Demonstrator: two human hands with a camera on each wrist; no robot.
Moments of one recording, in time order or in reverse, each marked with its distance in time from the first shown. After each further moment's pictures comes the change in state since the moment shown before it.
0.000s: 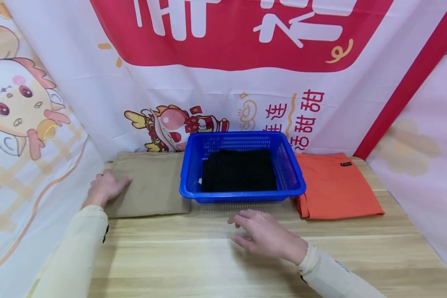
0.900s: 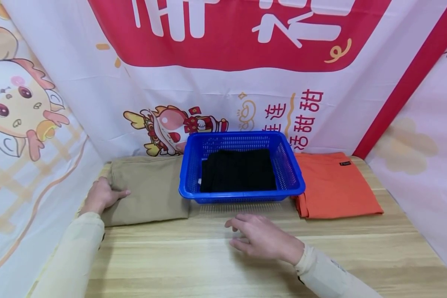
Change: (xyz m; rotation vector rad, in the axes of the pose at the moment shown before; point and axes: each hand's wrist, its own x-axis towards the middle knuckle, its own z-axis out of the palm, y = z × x) left_hand -0.005 -0.023 0.016 -0.066 0.083 0.014; right_hand 0.000 0.000 0.009 0.056 -0.064 -0.010
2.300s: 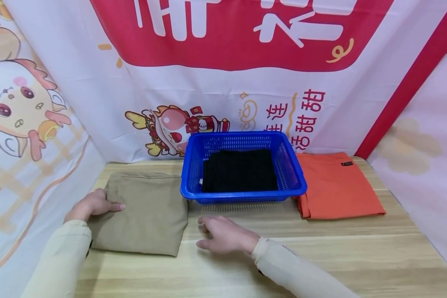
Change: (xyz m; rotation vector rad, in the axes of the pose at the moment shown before) left_hand -0.025 -0.001 -0.030 0.048 -0.377 0.093; right_hand 0.073 -0.030 0.043 0.162 -0.083 0.093
